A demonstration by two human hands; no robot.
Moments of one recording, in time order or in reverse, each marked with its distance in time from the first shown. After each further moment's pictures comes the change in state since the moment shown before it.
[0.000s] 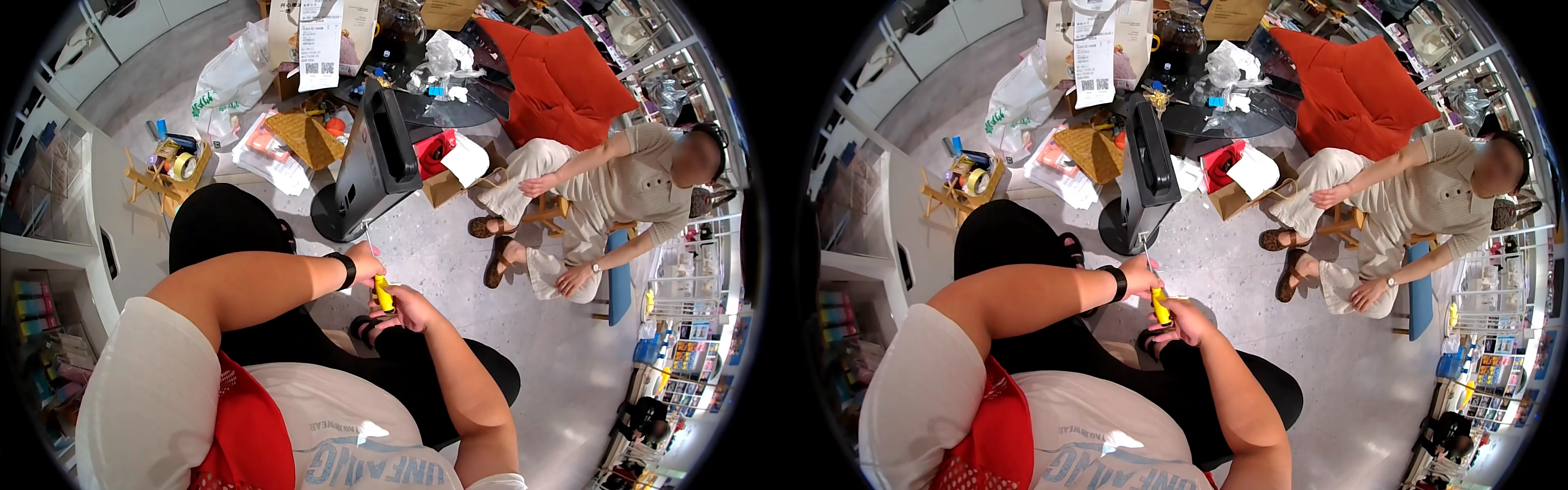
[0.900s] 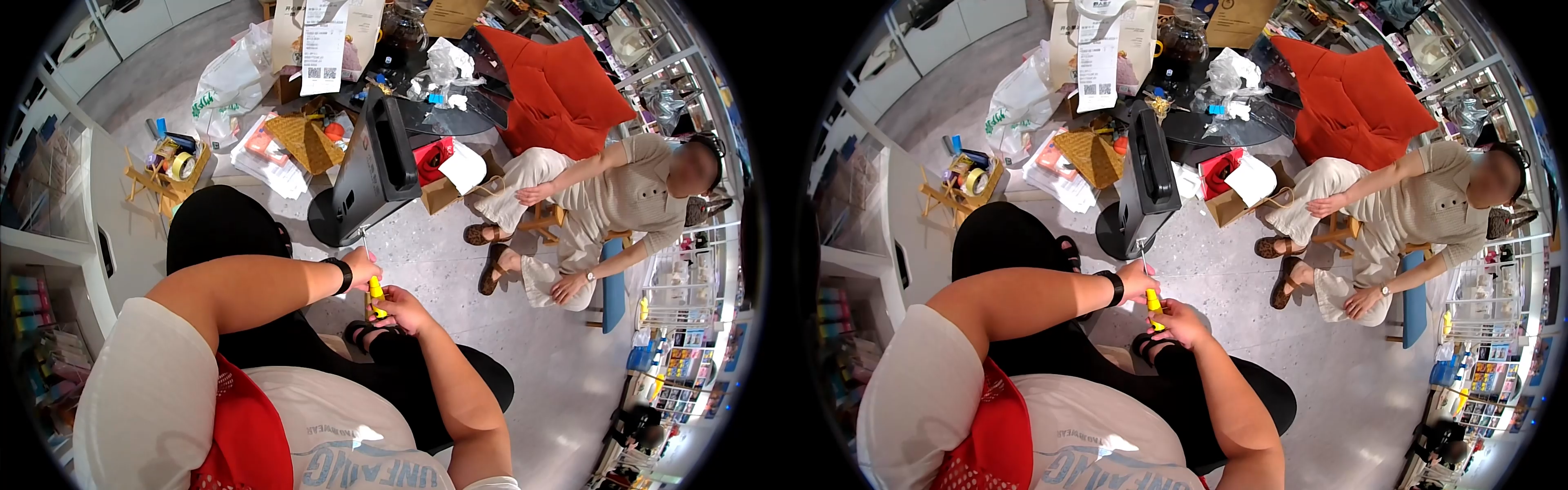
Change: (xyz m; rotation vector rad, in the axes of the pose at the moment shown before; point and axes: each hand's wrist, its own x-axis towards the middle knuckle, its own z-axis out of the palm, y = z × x) left_hand -0.006 0.008 -0.003 -0.045 -0.037 -0.074; right_hand 0.013 0.008 -0.011 -0.178 0.005 -0.130
